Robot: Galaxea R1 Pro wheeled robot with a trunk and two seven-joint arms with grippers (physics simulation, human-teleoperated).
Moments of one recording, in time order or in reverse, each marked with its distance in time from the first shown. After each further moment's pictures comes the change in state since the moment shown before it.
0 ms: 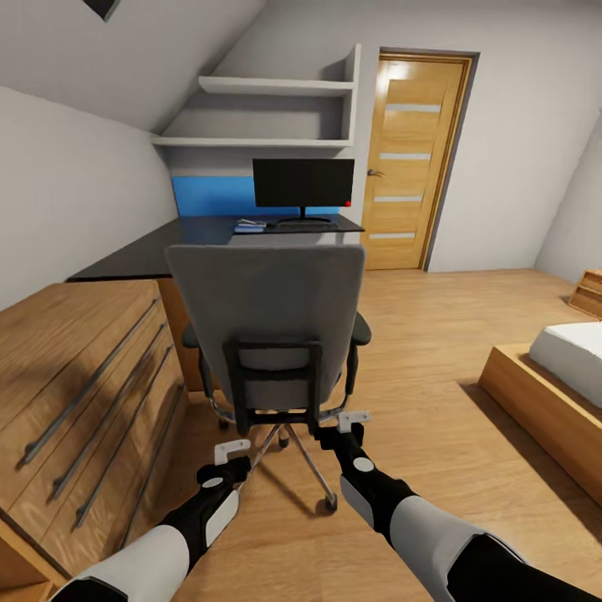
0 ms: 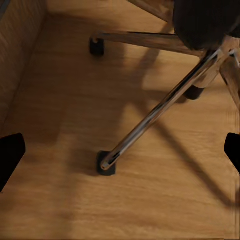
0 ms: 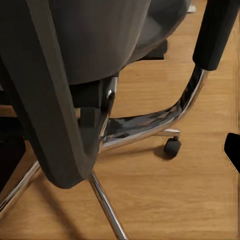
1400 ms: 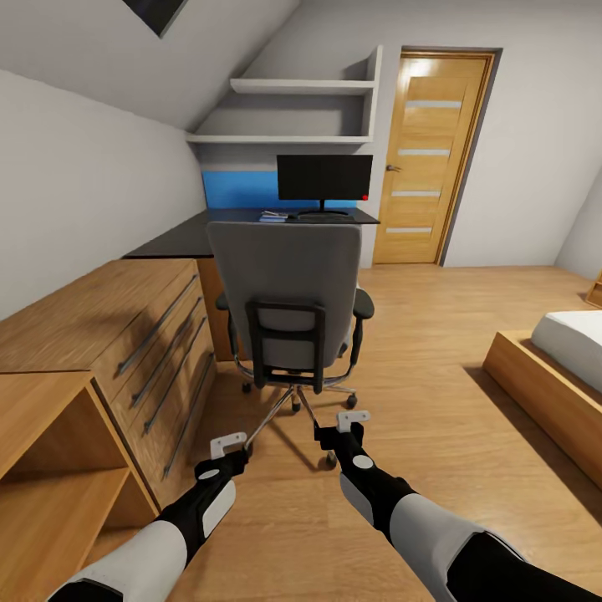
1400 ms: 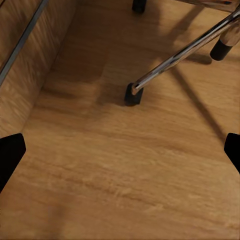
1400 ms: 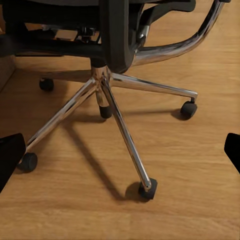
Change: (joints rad) left arm 0.000 0.009 0.057 -0.055 0.008 0.047 0.000; right arm -0.006 0.000 0.001 -0.002 -0.004 0.039 0.000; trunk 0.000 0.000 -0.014
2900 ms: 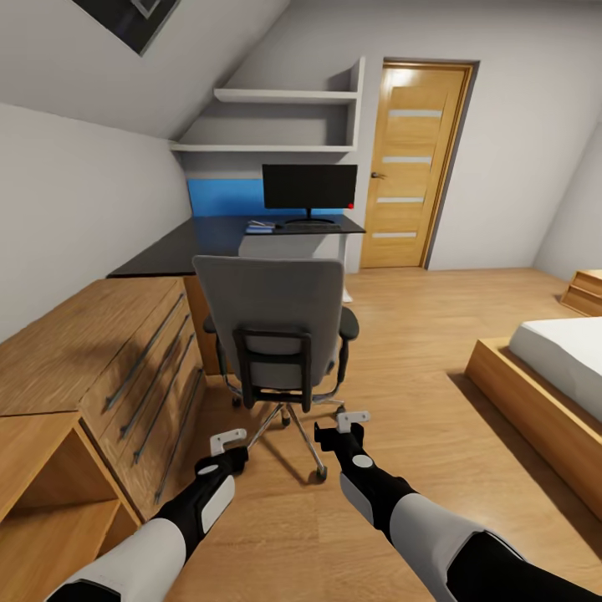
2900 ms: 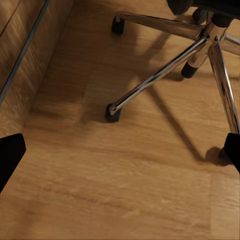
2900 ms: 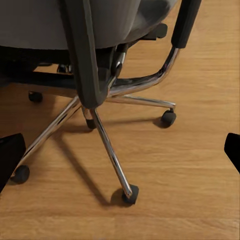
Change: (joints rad) left arm 0.000 0.004 0.007 -0.034 0.006 0.035 0.000; right arm -0.002 0.000 0.000 0.000 0.001 0.027 -0.005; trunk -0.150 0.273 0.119
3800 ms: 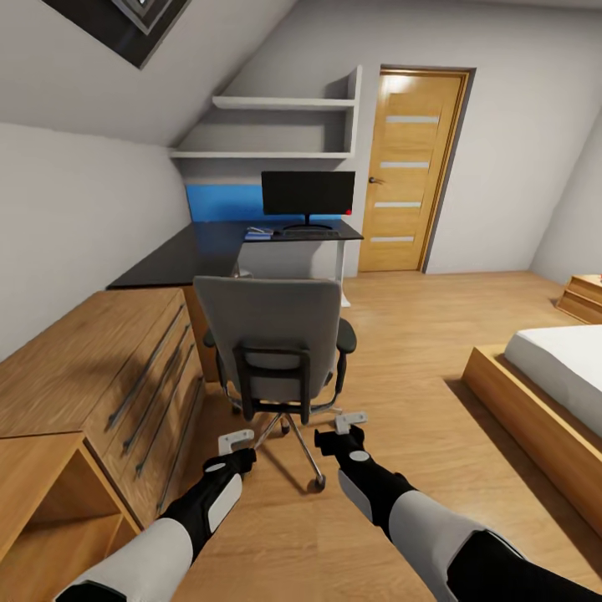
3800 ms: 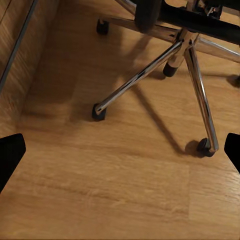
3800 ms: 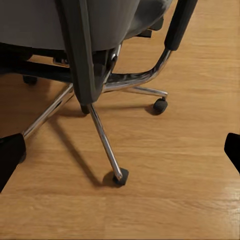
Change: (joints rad) left arm 0.002 -0.026 -0.002 -0.019 -0.003 0.055 -0.002; right arm -0.005 0.000 -0.002 -0.023 0.028 0.145 -0.024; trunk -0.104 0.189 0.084
